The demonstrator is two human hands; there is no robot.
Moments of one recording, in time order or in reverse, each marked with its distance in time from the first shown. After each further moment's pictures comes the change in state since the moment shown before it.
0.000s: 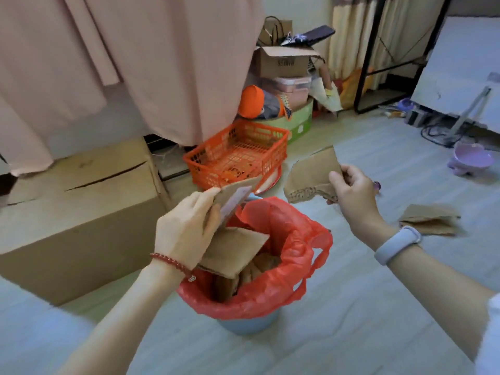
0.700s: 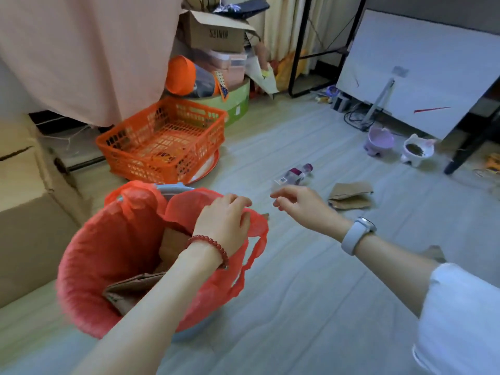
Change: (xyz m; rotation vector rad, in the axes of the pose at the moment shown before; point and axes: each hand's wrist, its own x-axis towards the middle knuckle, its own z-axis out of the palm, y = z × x) left_hand 0.020 0.091 0.131 -0.233 -0.575 -0.062; right_hand 0.010 0.058 -0.056 -0.597 -0.414 0.082
